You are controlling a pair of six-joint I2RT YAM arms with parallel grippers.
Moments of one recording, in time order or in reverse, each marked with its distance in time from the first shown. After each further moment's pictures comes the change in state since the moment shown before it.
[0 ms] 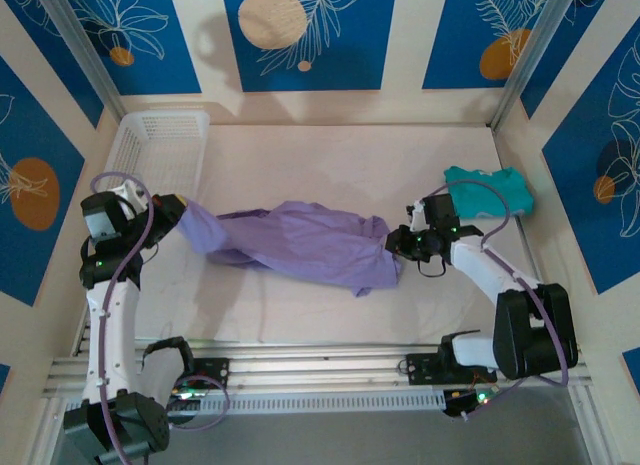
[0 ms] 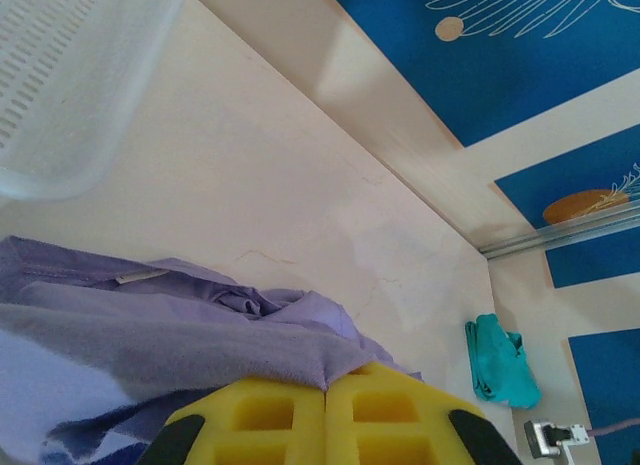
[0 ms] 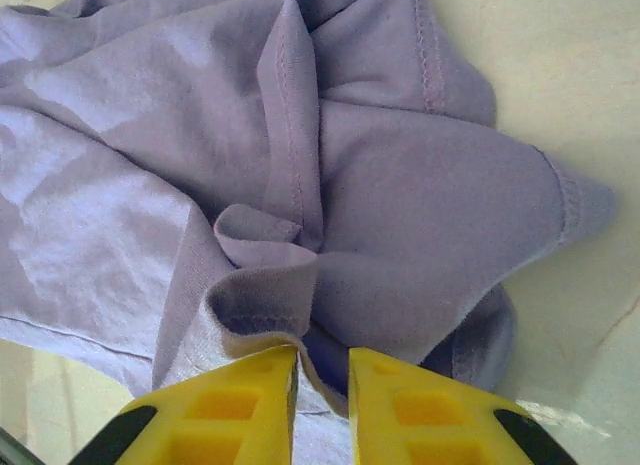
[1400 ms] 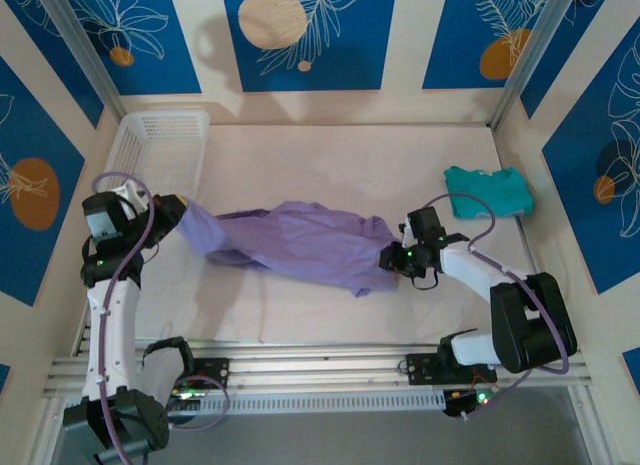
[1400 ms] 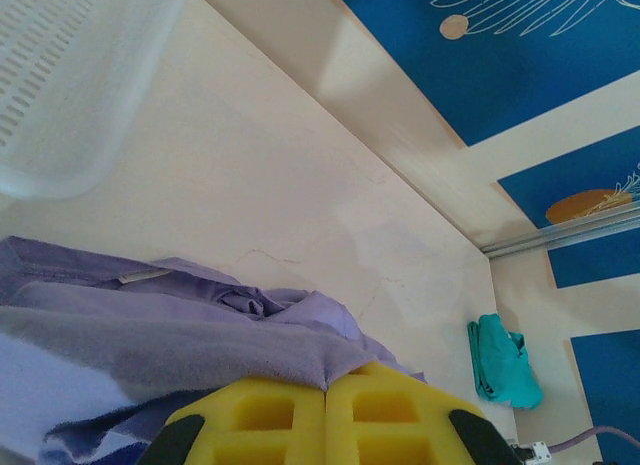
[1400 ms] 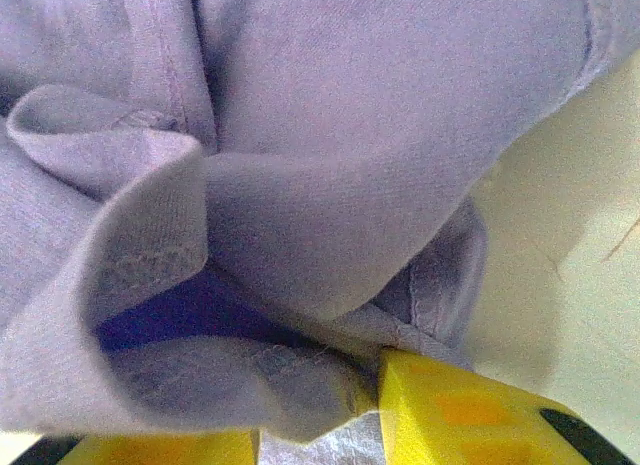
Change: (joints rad) left arm 0.000 0.010 -0.011 0.014 0.000 0.000; right arm 0.097 0.059 -0.076 0.008 0.101 0.044
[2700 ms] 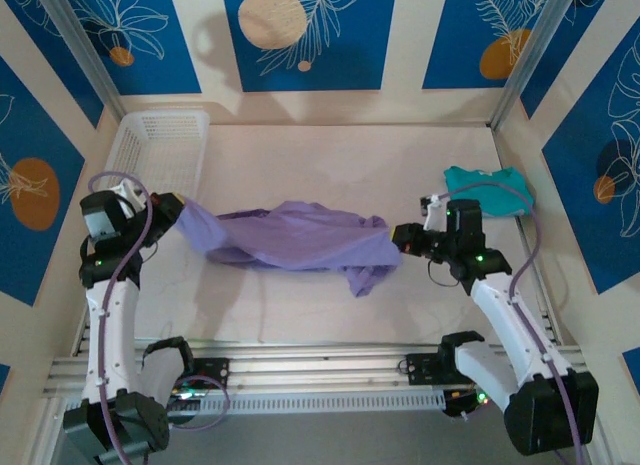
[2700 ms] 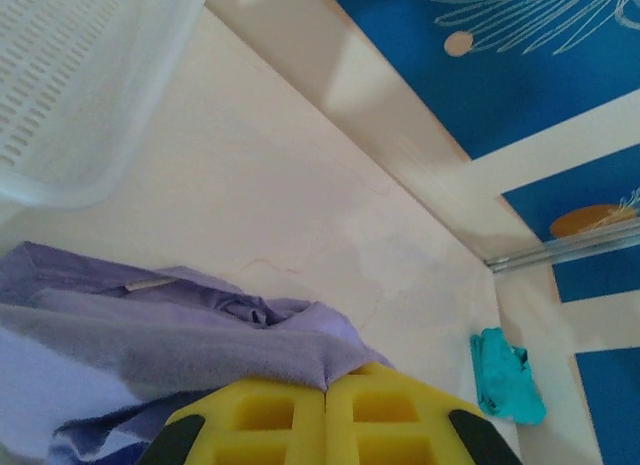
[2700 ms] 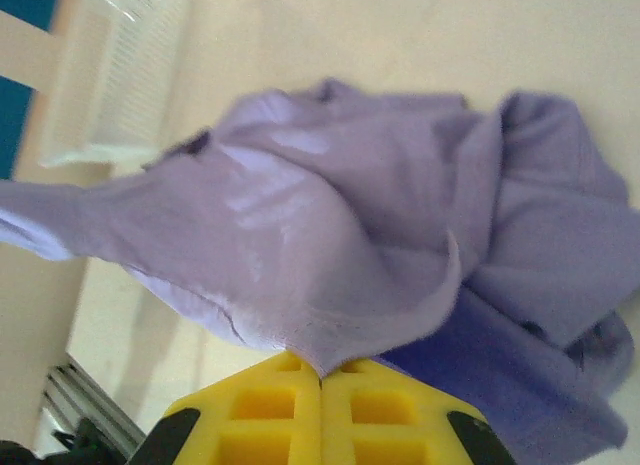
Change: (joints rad) left arm 0.000 -0.008 0.035 -0.018 -0.035 -0.025; right arm -0.136 -0.455 0.055 0.012 -0.249 0.000
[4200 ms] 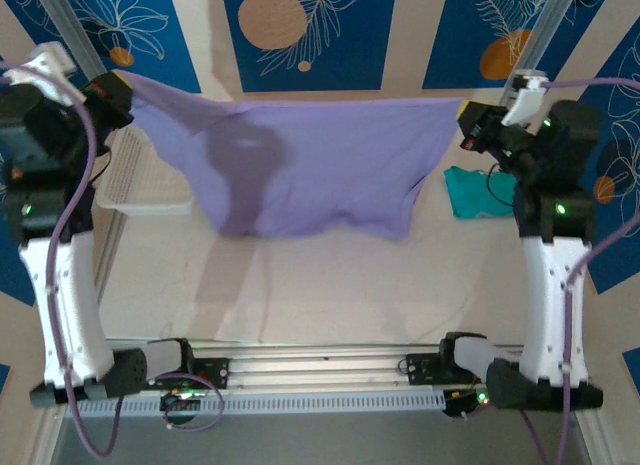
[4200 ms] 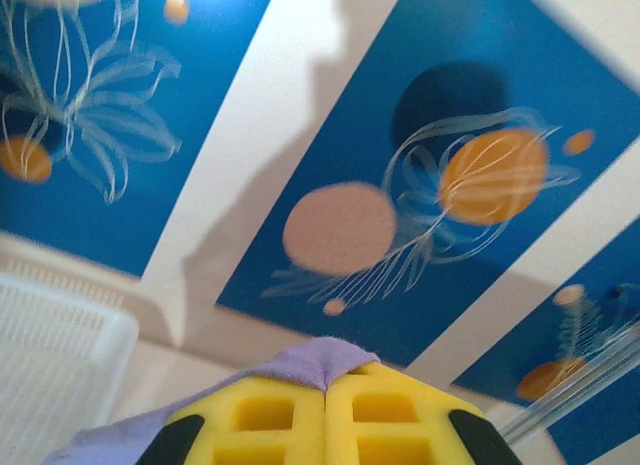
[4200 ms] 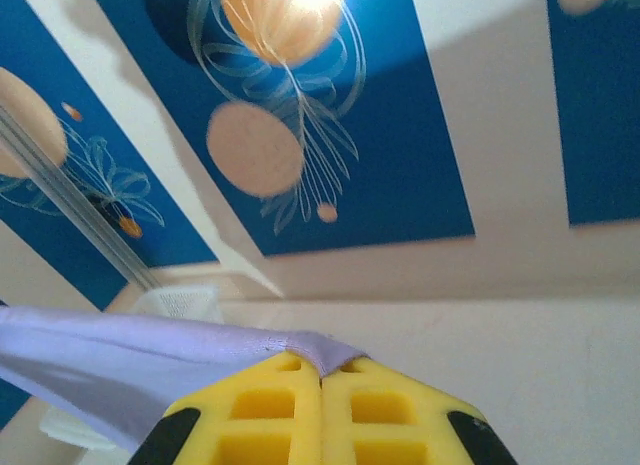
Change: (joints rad) left arm -0.166 0.319 1.069 -0.268 -0.352 0.123; right arm -0.210 0.198 0.959 -0.183 0.115 -0.157
